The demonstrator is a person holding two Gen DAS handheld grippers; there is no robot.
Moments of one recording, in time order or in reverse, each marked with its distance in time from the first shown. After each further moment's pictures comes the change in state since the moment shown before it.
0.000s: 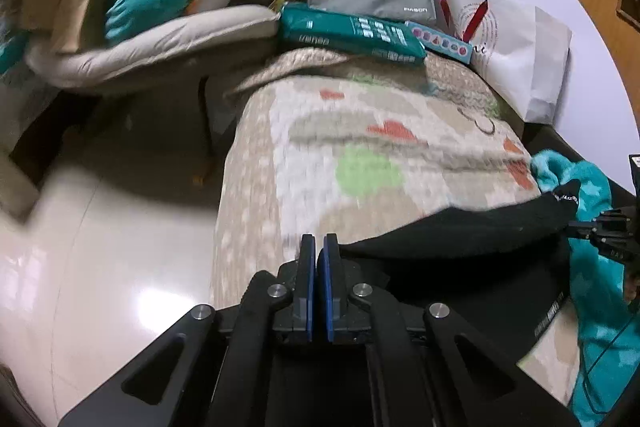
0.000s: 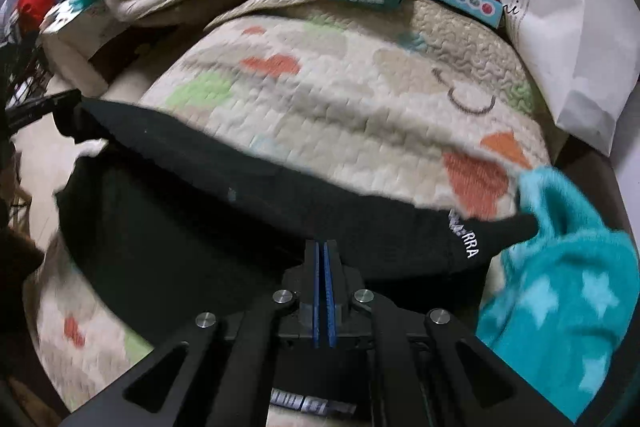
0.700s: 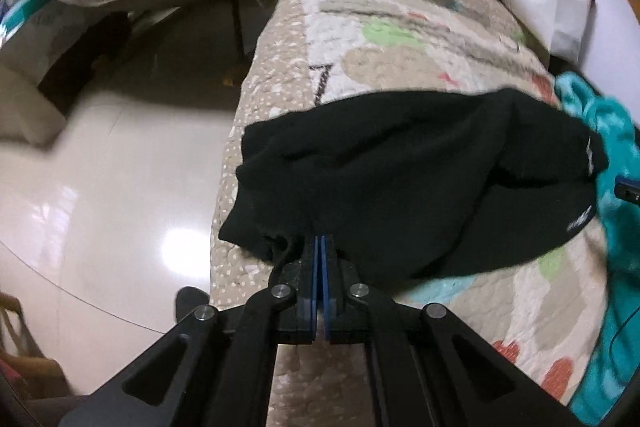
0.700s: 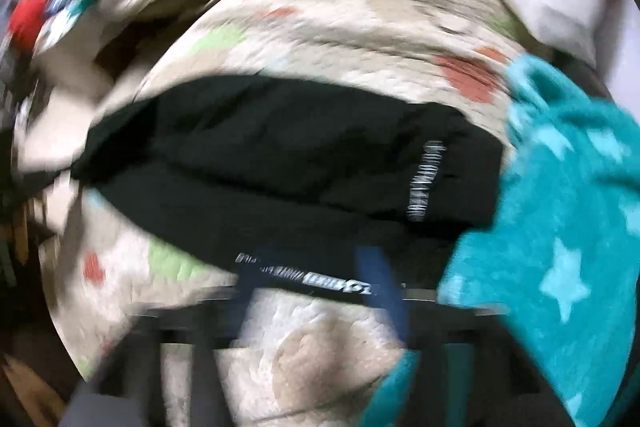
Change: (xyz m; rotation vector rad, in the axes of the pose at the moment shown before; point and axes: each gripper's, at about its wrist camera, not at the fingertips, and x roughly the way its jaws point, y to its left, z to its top) left arm -0.012 0.003 -0.106 -0.063 0.196 0.102; right arm -0.028 0.000 -0.085 0.217 0.025 0.041
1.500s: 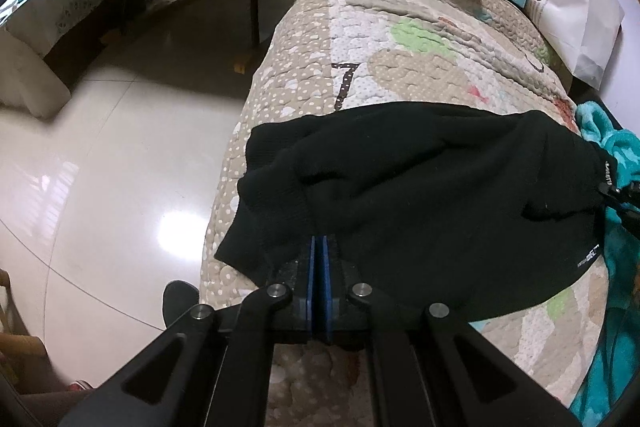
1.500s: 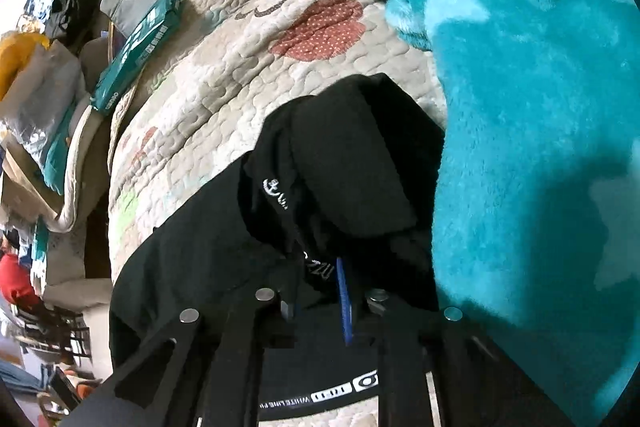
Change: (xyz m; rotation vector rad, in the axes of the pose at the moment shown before) left arm 0.027 0.006 0.015 -0.083 0.033 0.021; right arm 0.053 -0.088 0.019 0.698 -0.073 0.066
